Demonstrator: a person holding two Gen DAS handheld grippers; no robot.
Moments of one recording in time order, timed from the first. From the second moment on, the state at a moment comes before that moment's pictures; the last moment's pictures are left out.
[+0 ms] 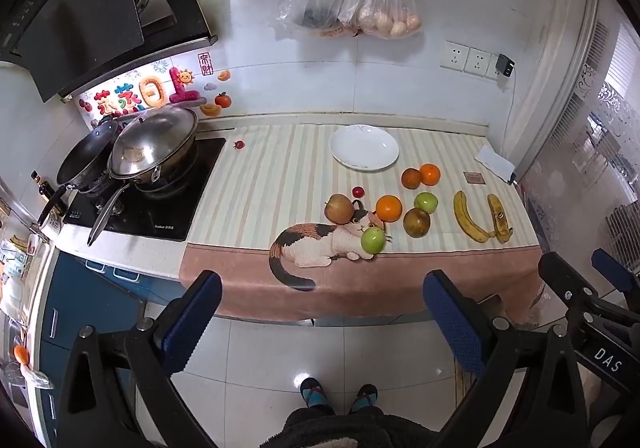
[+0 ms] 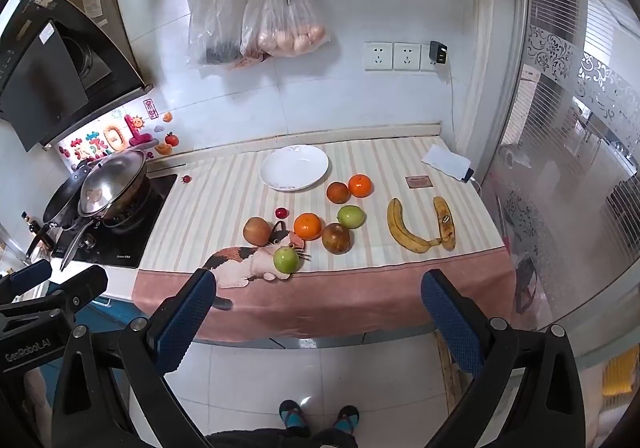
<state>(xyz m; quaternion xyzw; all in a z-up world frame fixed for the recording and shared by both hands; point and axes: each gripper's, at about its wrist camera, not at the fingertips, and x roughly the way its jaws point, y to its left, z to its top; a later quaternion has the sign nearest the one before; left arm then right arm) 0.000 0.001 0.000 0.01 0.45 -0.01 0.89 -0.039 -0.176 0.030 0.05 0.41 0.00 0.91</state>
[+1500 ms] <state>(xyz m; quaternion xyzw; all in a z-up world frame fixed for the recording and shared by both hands) 0.003 0.005 0.007 0.00 0.44 -0.01 0.90 -0.030 -0.176 0.033 0.05 0.41 0.01 0.91</state>
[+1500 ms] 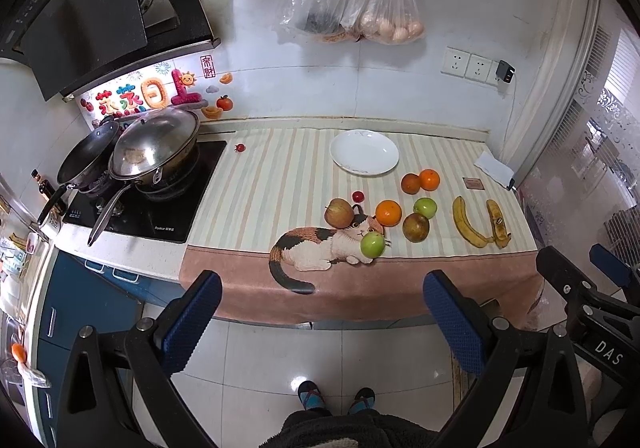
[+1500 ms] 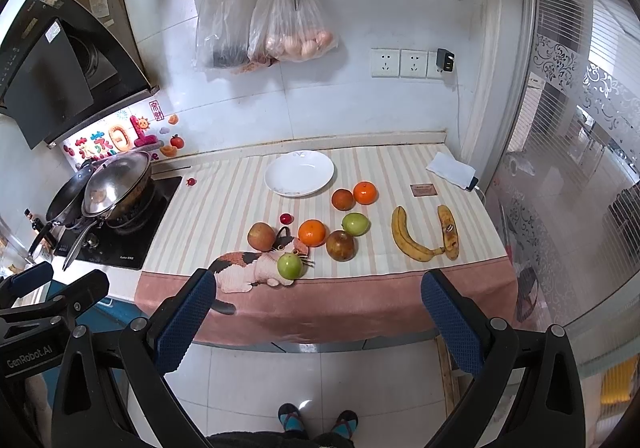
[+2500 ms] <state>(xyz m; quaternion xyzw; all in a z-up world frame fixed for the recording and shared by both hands) 0.008 -0.001 0.016 0.00 0.44 -0.01 0.90 -0.035 -0.174 0.038 0.06 0.39 0.00 0.92</state>
